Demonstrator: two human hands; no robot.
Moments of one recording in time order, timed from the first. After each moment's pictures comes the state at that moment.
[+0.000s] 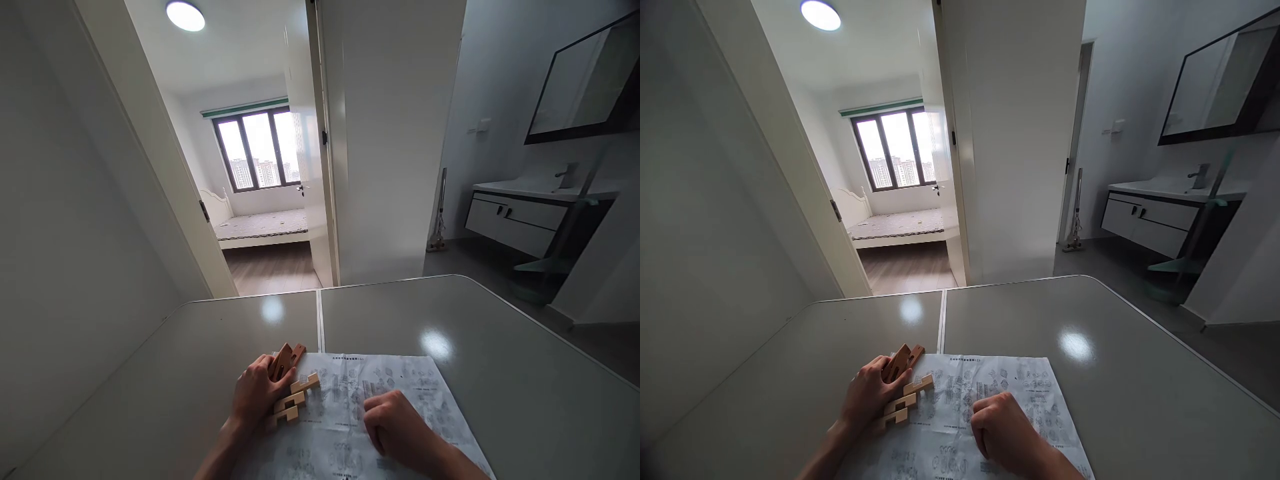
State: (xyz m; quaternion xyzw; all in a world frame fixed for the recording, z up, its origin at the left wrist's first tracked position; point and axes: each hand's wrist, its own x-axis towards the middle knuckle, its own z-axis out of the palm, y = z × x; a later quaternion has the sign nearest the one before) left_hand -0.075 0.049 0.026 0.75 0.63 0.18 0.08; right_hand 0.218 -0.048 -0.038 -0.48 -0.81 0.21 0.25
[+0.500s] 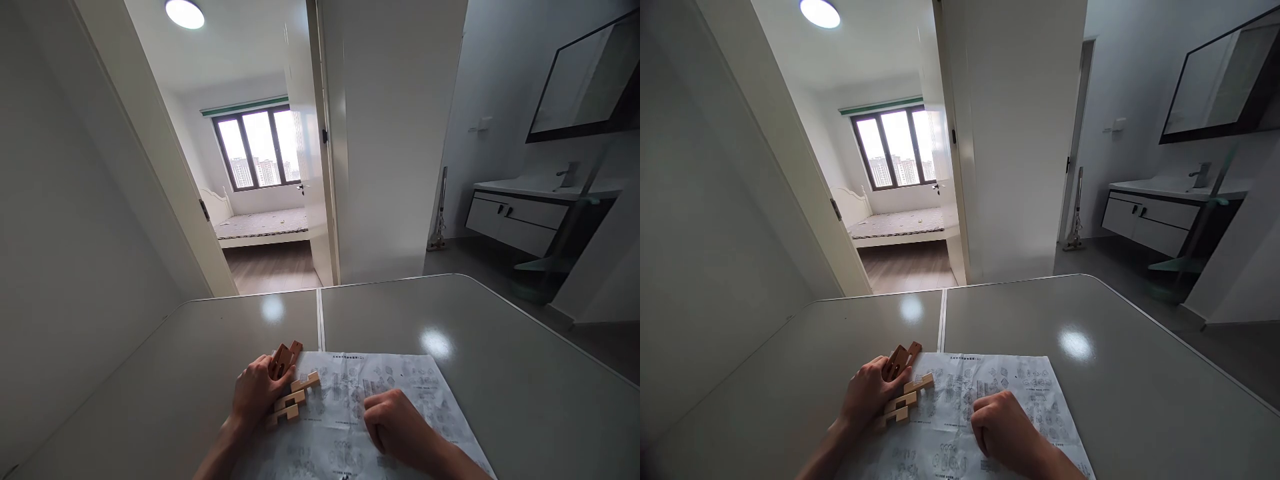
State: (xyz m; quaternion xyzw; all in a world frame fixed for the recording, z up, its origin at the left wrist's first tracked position) left_hand -0.074 0.049 0.024 0.75 0.64 0.16 0.05; right_hand 0.218 -0.048 -0.034 -0.48 -0.81 0.21 0.25
